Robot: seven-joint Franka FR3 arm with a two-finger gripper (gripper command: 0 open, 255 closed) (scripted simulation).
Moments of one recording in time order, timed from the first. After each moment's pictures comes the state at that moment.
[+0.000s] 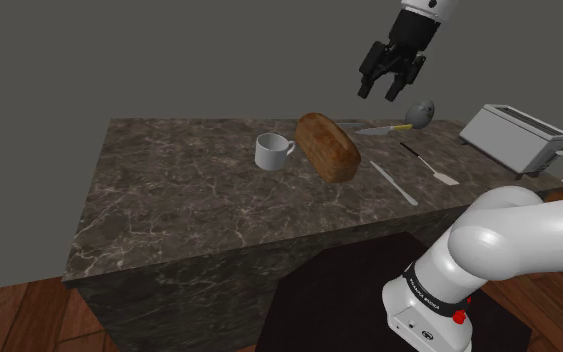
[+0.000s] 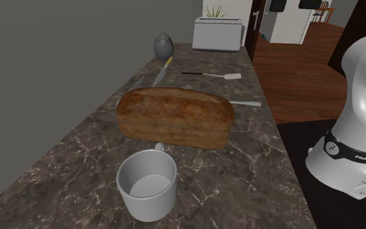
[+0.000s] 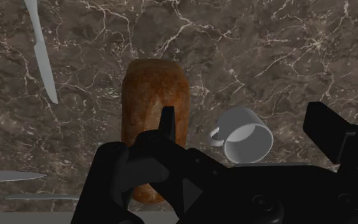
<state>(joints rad) -0.02 -0.78 -0.01 -2.34 0.09 1.62 0.17</state>
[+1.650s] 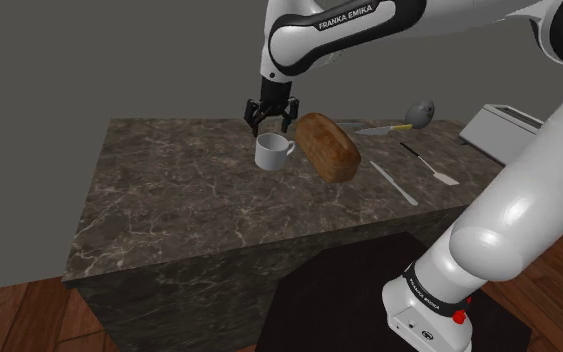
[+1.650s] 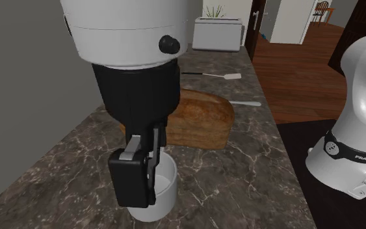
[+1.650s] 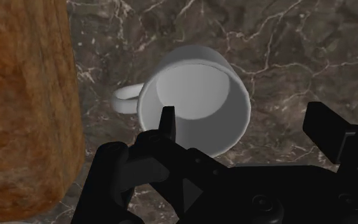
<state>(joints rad) 0.01 0.03 0.22 -2.08 -0.05 2.10 0.46</state>
